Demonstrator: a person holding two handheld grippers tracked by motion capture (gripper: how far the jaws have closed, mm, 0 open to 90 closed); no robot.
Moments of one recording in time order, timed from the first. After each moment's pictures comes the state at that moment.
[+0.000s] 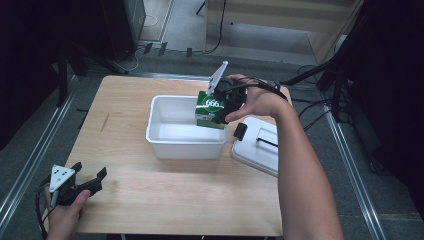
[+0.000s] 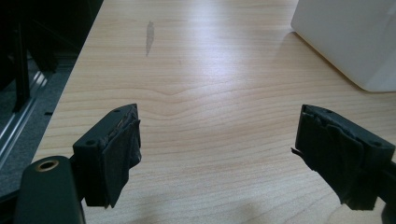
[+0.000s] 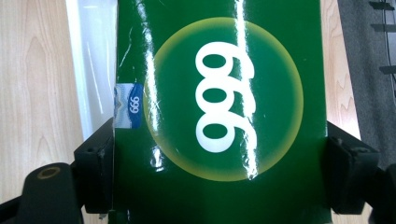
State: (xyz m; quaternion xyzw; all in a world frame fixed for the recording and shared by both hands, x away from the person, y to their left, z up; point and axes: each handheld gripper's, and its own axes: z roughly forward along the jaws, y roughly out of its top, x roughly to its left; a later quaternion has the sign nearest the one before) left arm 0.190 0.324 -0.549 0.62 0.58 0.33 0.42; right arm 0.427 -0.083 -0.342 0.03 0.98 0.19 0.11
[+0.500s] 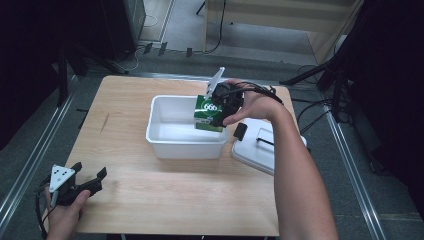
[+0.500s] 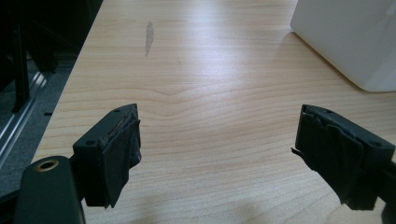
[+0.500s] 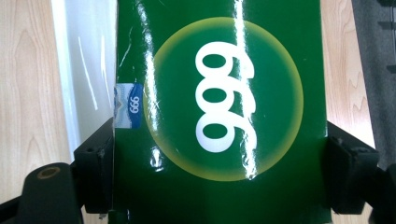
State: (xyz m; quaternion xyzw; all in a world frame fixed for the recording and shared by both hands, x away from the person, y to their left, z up) left arm 0.190 0.324 -0.549 0.62 0.58 0.32 0.42; right arm 0.431 -0.080 -0.361 0.02 0.98 0.19 0.10
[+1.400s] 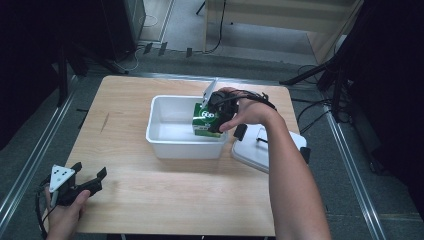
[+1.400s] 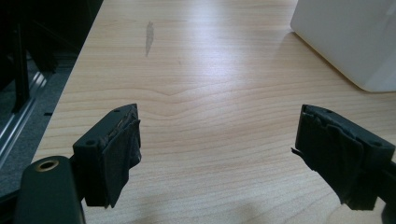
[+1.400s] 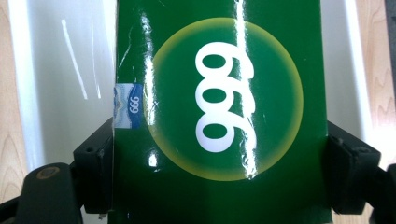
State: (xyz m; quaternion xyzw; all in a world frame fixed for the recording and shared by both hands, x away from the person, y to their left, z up) left arm 0.190 0.324 -0.549 0.62 0.58 0.32 0.42; right arm 0.437 -0.071 -0.397 0.01 0.98 0.17 0.10
